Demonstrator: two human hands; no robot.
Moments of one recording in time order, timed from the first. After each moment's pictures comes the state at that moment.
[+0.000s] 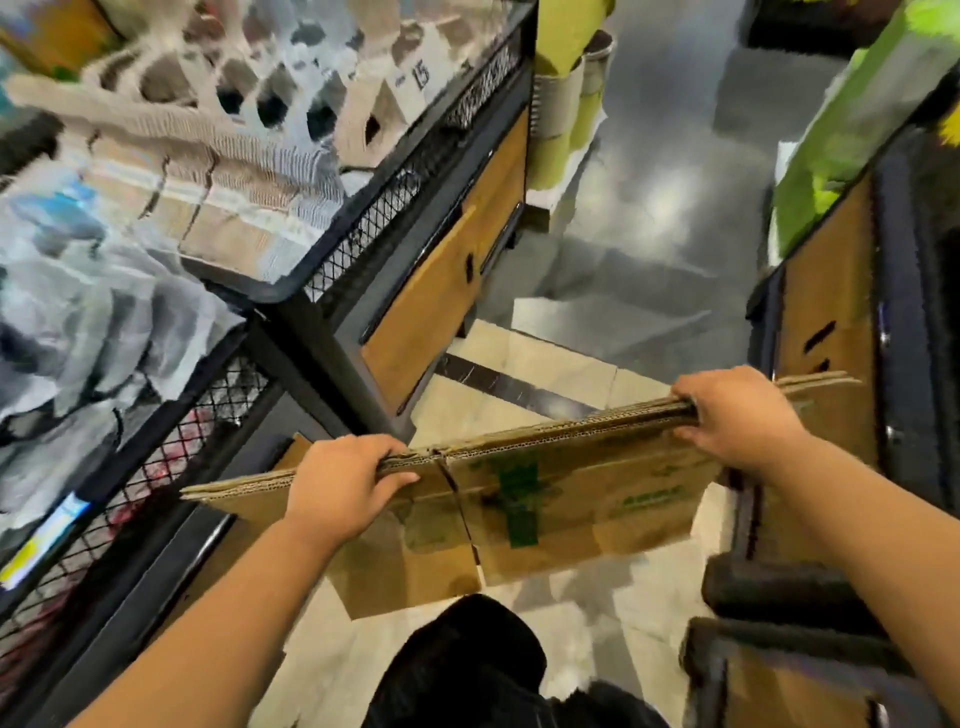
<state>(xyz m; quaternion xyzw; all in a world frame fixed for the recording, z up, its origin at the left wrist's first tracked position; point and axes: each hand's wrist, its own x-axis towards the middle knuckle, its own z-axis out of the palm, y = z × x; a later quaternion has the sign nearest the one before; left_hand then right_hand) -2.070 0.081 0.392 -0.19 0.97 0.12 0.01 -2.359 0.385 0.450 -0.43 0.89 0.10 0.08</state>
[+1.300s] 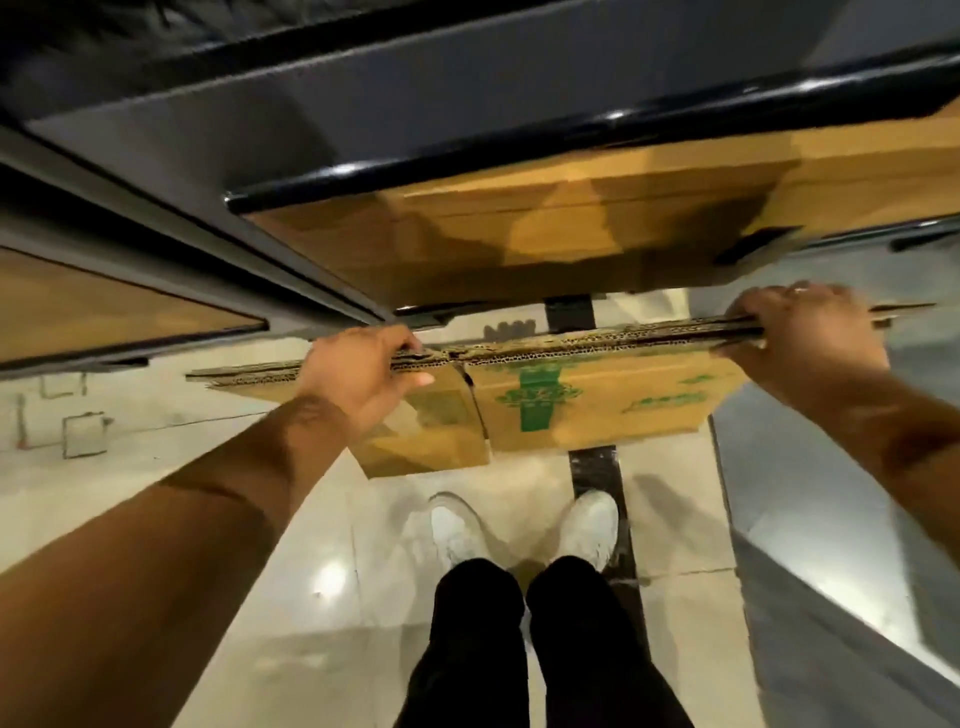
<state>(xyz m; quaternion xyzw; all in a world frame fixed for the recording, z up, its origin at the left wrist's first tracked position) -2.391 -0.102 0.020 -0.69 0.66 0.25 0.13 -2.782 -0.150 0.025 -0.75 0.63 0.14 0.11</state>
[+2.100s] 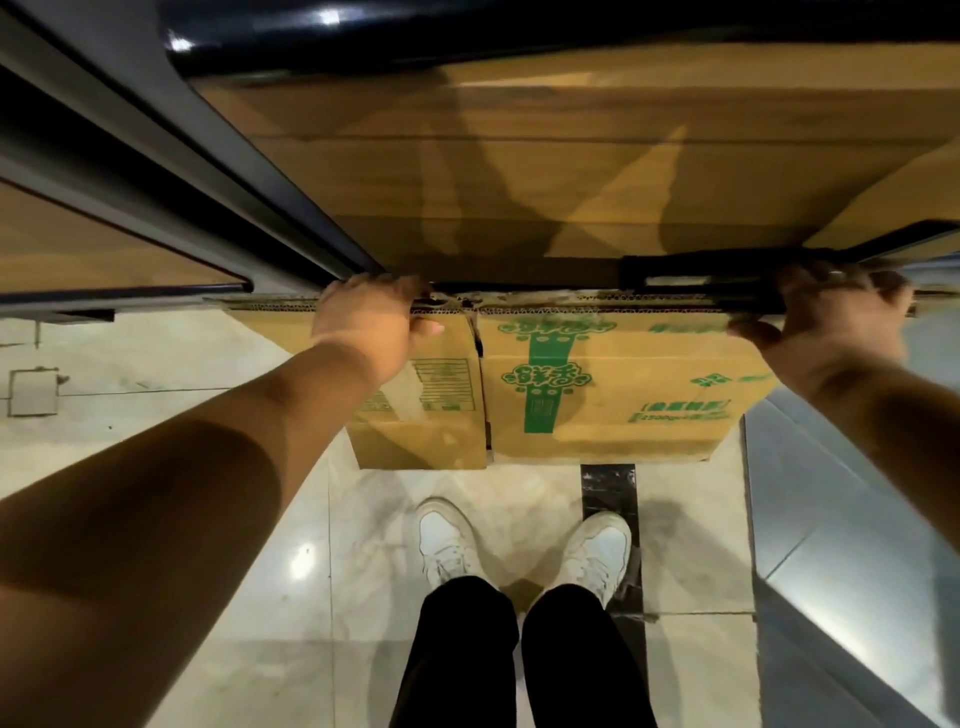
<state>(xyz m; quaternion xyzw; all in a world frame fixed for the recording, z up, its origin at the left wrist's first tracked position) -2.374 -0.136 -0.066 -0.72 0.64 0.21 0.20 -2.739 -0.183 -0.062 -0.71 0.68 0.17 0.08</state>
